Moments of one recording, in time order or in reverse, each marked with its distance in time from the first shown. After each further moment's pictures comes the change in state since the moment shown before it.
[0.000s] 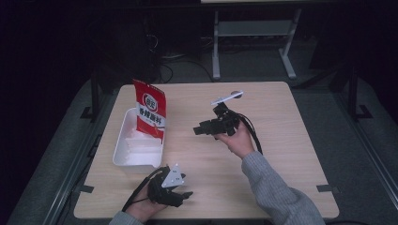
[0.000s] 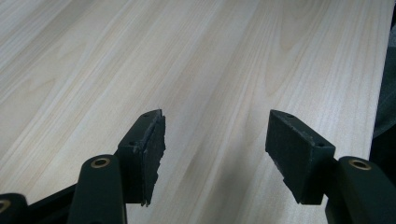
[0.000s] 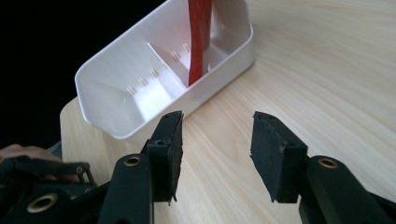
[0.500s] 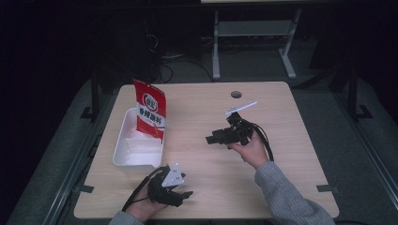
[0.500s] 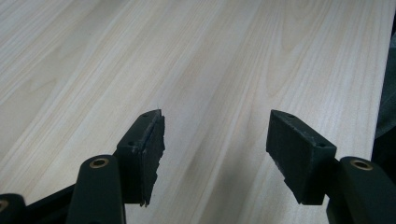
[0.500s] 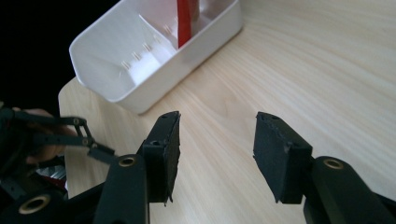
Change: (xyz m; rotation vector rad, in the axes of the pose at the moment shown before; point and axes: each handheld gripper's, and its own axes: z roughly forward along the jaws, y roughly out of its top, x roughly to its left) left arm 0.001 0.001 0.001 -0.001 -0.001 -0.002; right arm -0.011 -0.039 -0.023 0.022 -0.006 0.038
